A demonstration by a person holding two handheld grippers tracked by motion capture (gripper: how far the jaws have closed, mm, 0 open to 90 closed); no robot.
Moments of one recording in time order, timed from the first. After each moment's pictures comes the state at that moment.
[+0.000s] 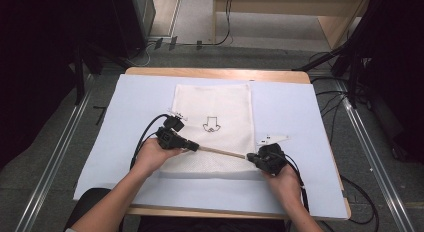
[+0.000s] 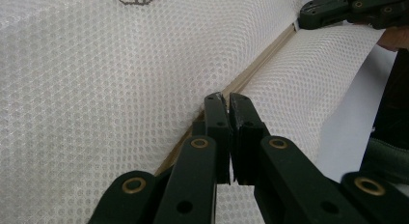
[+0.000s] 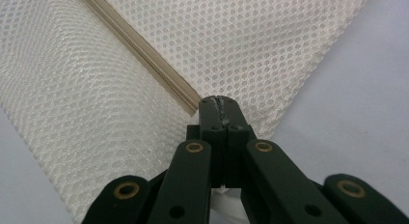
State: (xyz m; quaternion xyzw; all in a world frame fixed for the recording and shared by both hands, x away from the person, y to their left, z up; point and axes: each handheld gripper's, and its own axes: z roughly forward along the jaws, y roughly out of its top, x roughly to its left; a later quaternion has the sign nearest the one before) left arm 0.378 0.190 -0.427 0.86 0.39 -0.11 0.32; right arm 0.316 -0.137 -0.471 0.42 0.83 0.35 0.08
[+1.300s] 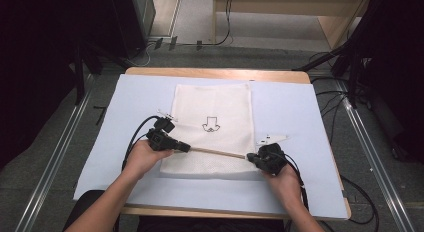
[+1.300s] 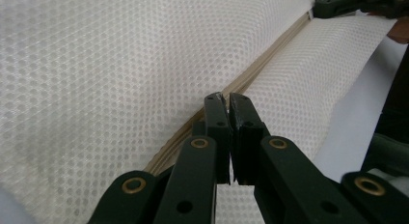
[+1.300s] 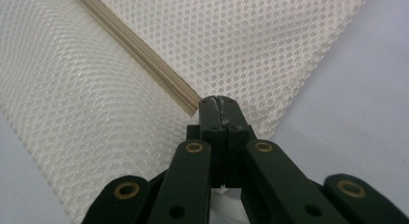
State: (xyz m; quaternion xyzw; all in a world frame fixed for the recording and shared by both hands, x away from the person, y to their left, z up) left arm 0.373 0.219 -0.427 0.85 0.41 -0.12 0.32; right arm 0.317 -0.137 -0.470 0.42 0.83 0.35 0.08
